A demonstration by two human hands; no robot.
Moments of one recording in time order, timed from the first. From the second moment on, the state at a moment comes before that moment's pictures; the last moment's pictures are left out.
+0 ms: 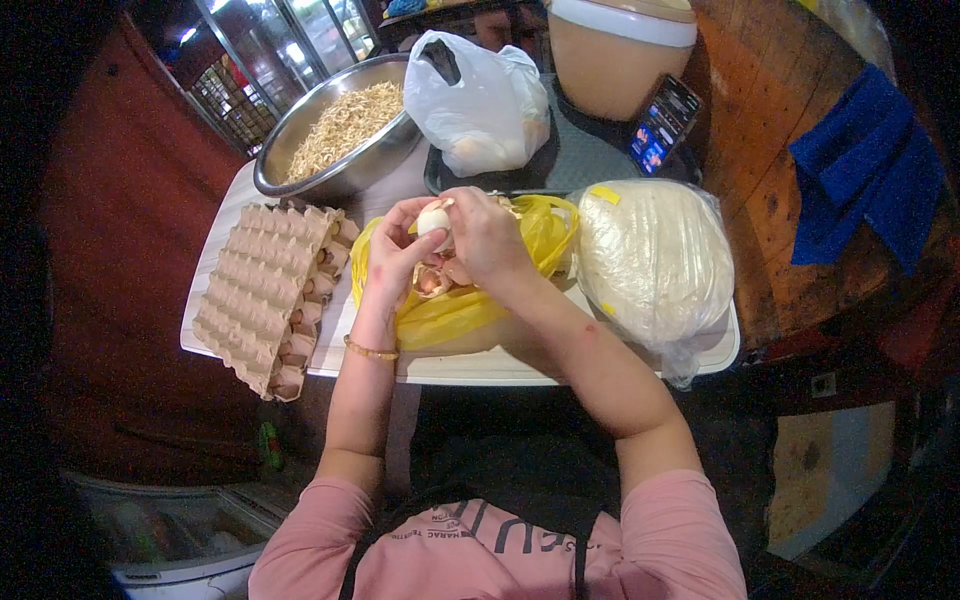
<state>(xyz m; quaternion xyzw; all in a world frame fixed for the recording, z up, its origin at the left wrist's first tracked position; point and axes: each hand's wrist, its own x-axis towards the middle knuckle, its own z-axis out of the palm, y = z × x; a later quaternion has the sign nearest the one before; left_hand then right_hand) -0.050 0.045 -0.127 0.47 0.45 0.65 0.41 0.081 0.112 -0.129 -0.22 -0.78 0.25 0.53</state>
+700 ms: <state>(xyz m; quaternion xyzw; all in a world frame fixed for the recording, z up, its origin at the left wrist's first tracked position) -0.061 0.050 -0.138 0.41 0.41 0.69 0.43 0.083 0.110 -0.124 -0.22 -0.77 0.35 0.49</state>
